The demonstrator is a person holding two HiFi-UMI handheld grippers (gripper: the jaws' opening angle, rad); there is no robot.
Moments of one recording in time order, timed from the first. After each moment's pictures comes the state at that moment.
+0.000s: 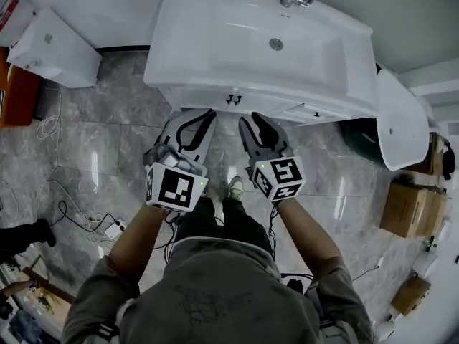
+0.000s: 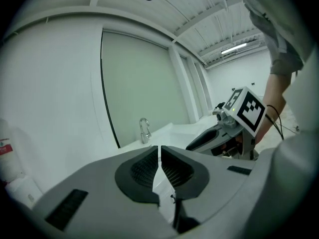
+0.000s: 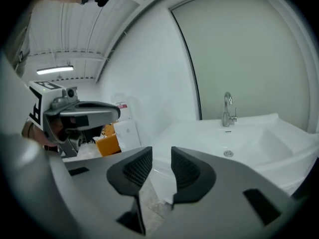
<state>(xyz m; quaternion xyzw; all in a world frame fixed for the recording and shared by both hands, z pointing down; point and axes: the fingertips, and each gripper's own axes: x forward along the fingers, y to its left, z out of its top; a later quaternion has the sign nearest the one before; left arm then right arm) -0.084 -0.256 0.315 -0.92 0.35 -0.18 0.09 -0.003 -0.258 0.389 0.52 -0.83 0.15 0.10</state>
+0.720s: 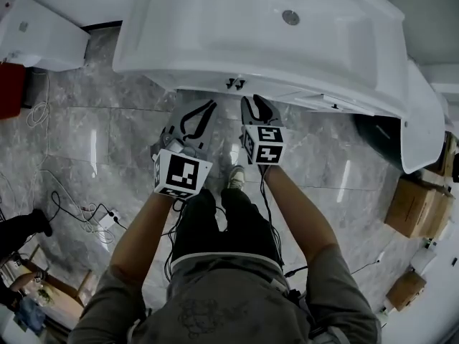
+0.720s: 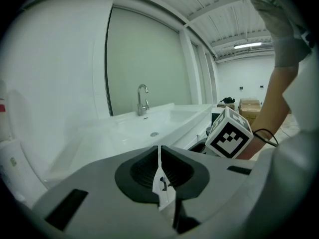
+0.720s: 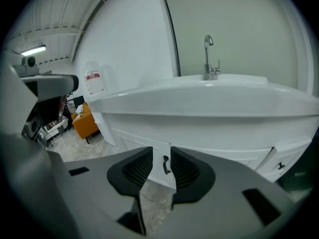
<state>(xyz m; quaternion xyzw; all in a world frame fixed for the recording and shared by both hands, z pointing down) -0.049 -0.305 0.505 -0.91 0.37 -0.21 0.01 0.051 -0.332 0.636 0.57 -0.76 0.24 0.20</state>
